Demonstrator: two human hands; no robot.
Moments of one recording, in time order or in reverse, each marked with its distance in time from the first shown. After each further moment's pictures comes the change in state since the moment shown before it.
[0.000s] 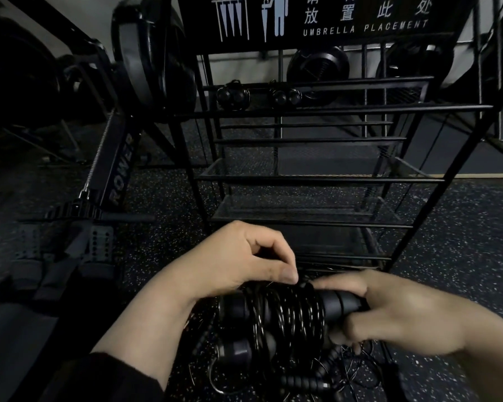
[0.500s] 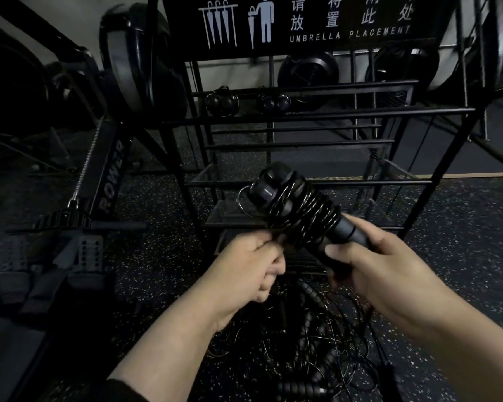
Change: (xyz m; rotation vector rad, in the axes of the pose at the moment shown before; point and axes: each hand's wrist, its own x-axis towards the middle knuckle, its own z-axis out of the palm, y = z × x) left_hand 0.018 -0.007 0.042 -0.313 0.307 -0.295; right_hand 0.014 0.008 0.002 0.458 0.708 -0.213
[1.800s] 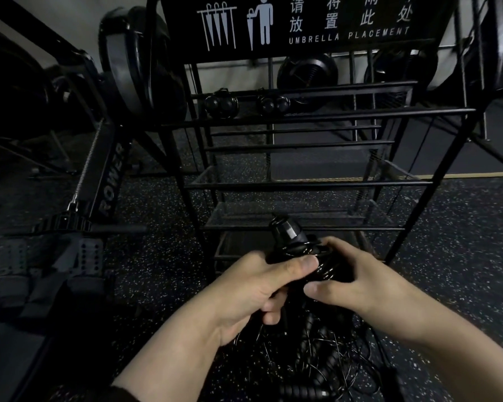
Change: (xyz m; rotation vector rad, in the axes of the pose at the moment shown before) left_hand -0.010 0.000 0.000 -0.154 -0.274 -0.081; right_hand -0.004 -0.009 0.006 -0.410 -0.136 0.103
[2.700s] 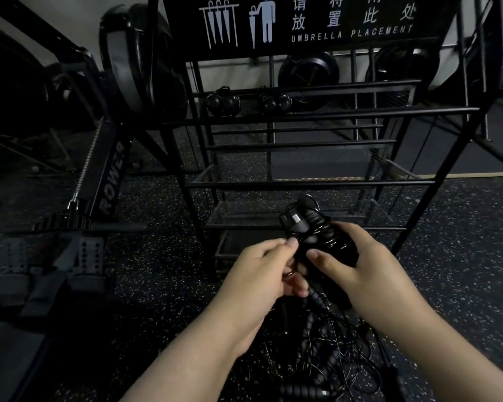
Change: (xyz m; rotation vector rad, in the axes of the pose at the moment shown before) left_hand 0.009 -0.003 0.023 -0.130 0.375 0.112; right_hand 0.016 0.029 0.009 -0.251 0.441 -0.047
